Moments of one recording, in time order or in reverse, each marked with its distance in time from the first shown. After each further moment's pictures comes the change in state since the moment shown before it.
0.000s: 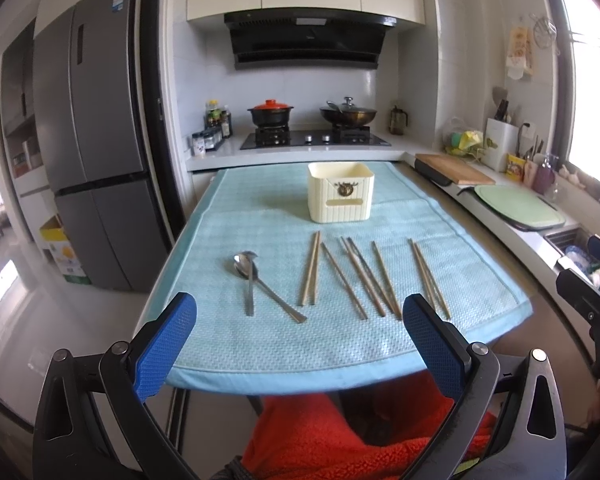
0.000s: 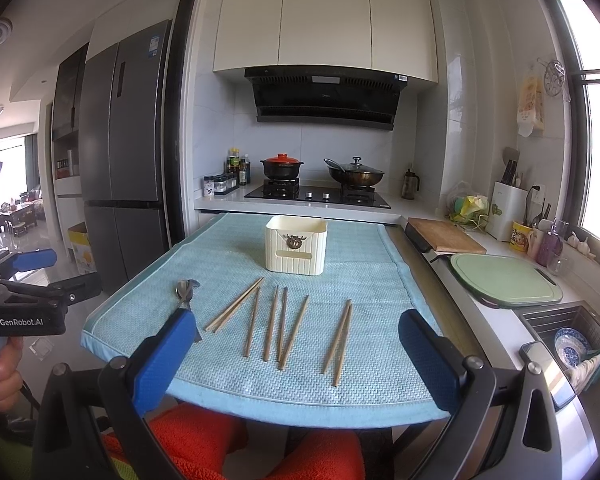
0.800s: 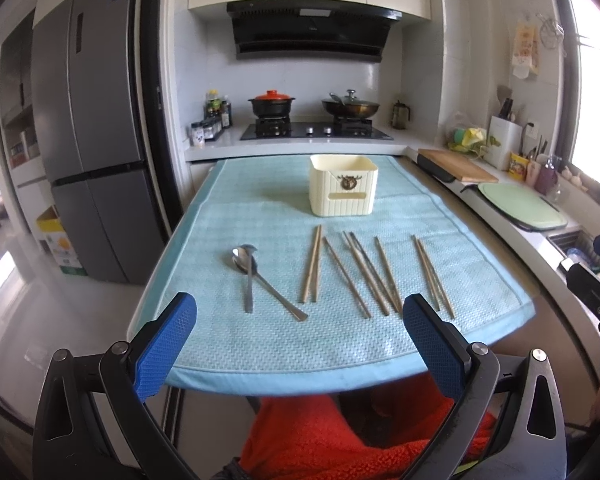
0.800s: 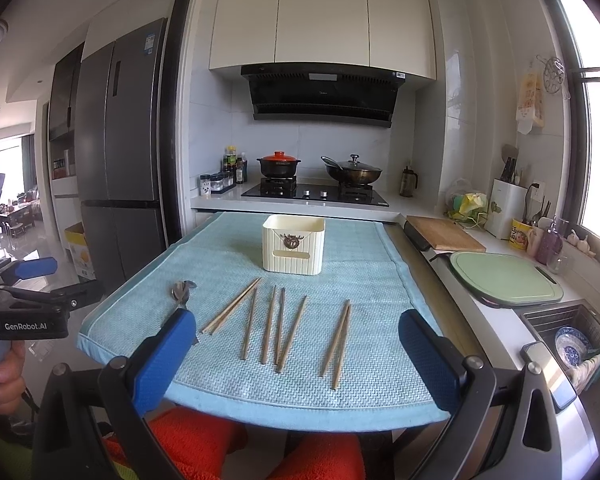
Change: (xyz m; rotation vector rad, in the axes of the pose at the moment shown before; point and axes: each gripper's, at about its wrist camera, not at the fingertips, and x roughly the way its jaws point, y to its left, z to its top) left arm 0.020 0.009 0.005 -0.021 0.034 -0.015; right arm 0.011 -0.002 0.007 0.011 0.014 -0.009
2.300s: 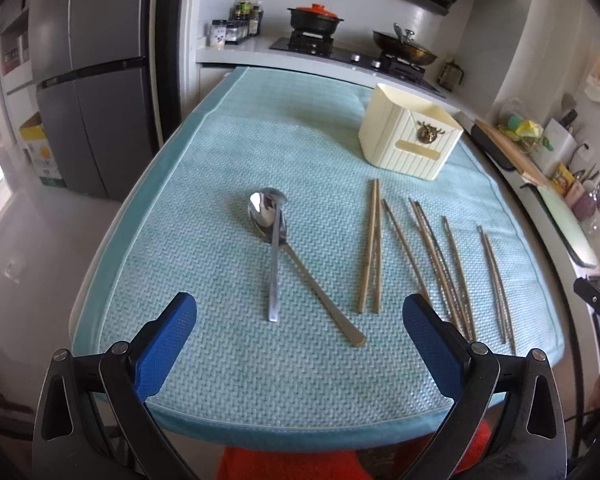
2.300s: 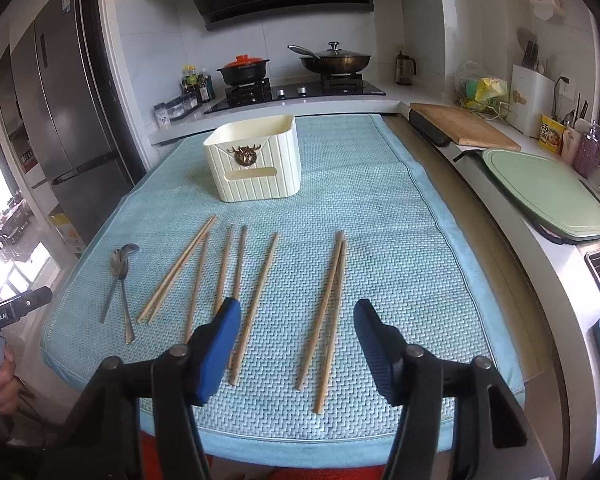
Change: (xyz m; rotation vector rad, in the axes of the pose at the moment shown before) left arm 0.201 0.086 0.007 -0.207 0.290 -0.025; right arm 0.207 -0.076 -0.010 0.164 0.381 0.033
